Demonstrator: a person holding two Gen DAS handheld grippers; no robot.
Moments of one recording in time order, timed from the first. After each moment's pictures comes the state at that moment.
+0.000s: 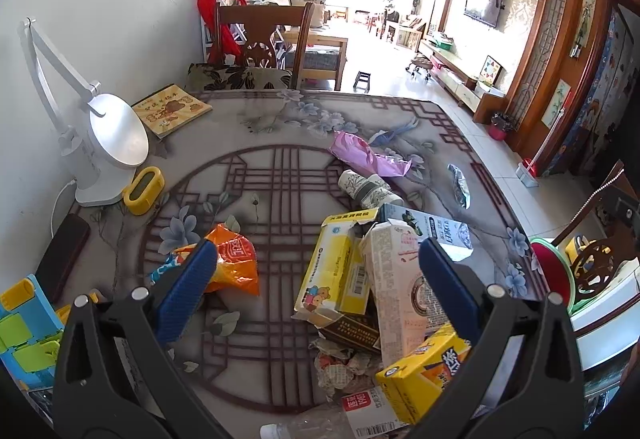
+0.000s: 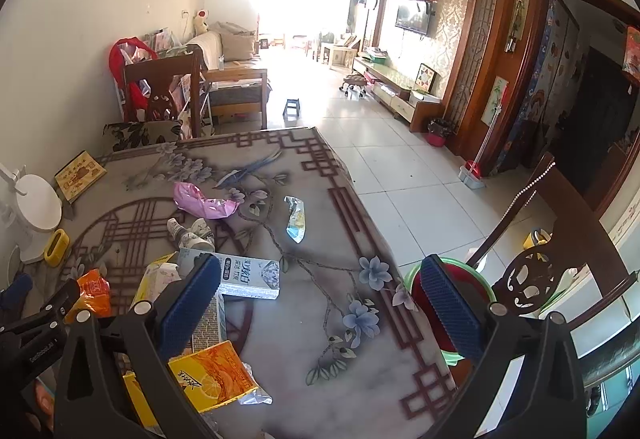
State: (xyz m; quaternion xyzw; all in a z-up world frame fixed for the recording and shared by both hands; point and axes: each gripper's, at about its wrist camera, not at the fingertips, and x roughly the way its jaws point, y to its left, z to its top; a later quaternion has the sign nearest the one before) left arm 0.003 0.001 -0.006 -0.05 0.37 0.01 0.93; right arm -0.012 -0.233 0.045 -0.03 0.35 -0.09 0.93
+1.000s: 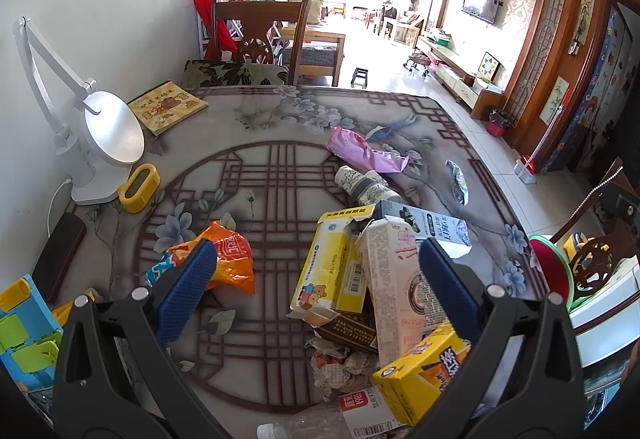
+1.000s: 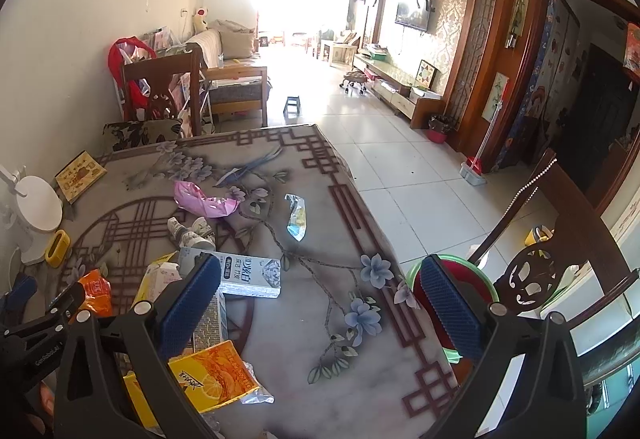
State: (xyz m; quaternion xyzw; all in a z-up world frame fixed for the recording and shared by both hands) left arm 0.005 -0.003 -0.009 -0.05 0.38 0.01 0.93; right arm -0.008 -0.231 0.040 -0.03 0.35 -0.08 0.93
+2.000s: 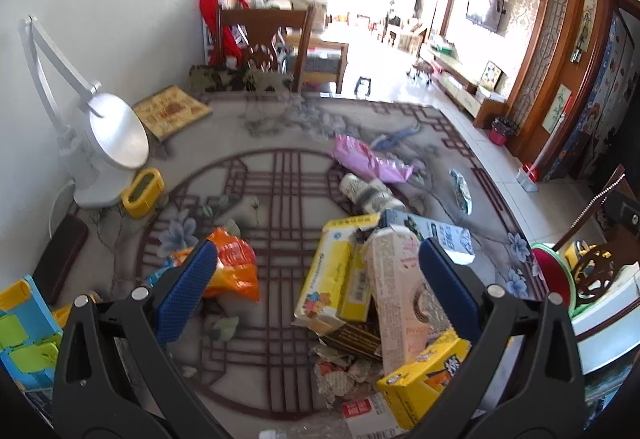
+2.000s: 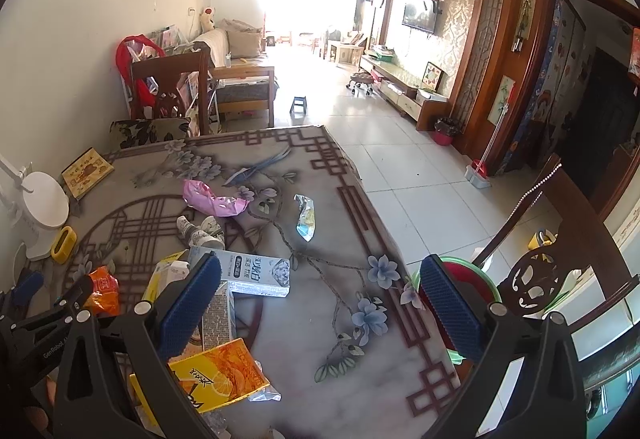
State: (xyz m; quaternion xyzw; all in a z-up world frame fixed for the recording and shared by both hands) left arm 0.002 -0.003 -0.009 -0.05 0.35 0.02 0.93; right arm -0.009 -0.219 0.048 -0.03 0.36 -0.07 0.93
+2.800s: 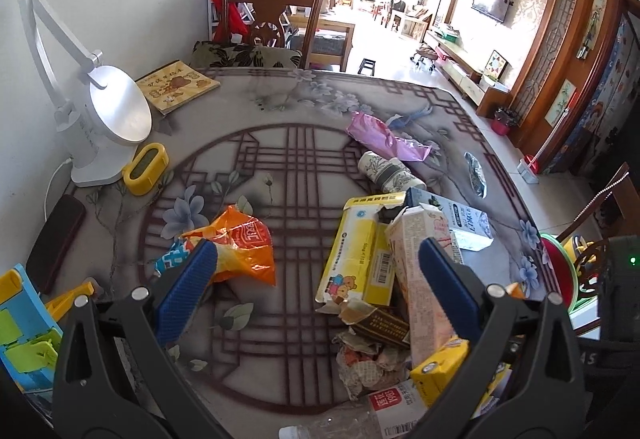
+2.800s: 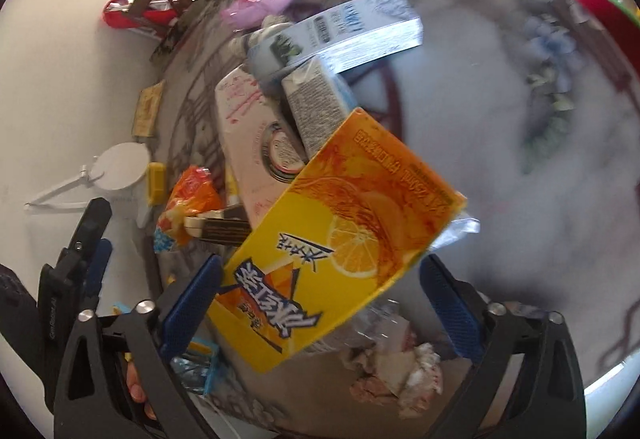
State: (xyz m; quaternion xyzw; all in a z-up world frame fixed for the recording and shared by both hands) left arm 0.014 0.031 -0.033 -0.07 0.40 0.01 0.91; right arm 0.011 -0.201 -0.109 0.30 0.61 0.10 0.73
